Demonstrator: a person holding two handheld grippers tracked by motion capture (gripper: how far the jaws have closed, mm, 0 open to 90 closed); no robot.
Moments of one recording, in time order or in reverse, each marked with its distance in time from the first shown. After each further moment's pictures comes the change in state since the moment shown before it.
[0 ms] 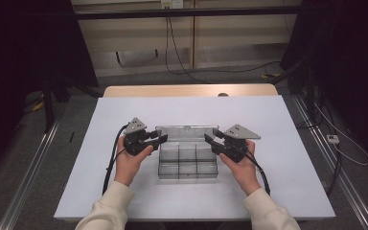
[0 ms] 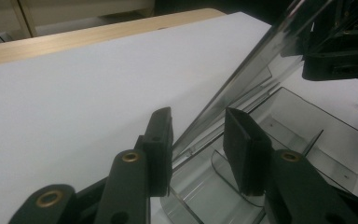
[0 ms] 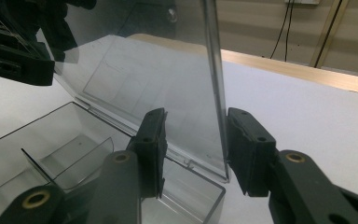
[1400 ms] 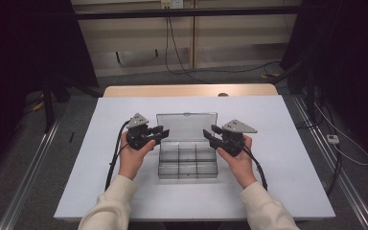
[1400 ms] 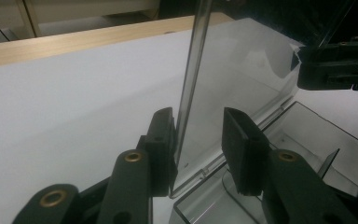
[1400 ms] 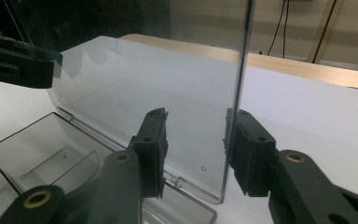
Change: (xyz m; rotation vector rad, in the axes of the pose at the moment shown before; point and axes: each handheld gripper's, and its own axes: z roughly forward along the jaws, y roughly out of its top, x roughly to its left) left arm 0.010 0.007 0.015 -0.004 0.011 -0.032; right arm -0.008 0.004 0.018 0.009 -0.008 0.034
